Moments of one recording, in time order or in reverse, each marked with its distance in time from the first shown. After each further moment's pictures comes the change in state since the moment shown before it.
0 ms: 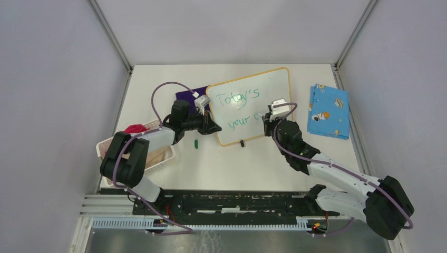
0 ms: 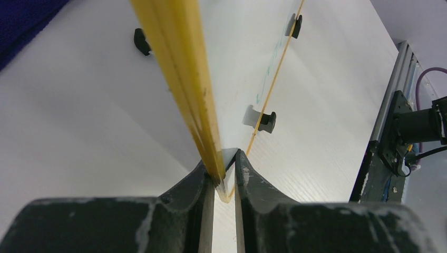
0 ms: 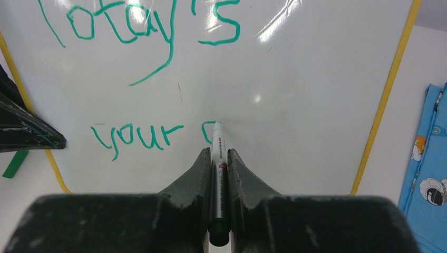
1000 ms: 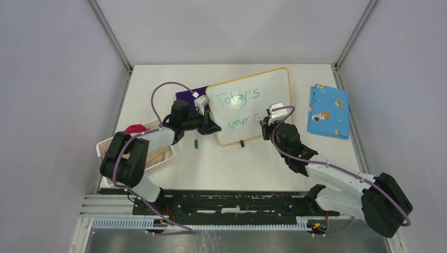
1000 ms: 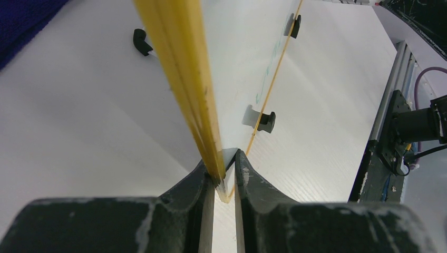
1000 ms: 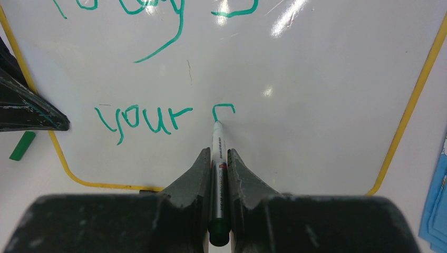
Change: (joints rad) left arm 0.004 0.000 -0.002 0.003 0.008 0.000; right arm 0.000 0.026 -0.038 0.054 -0.050 0.024
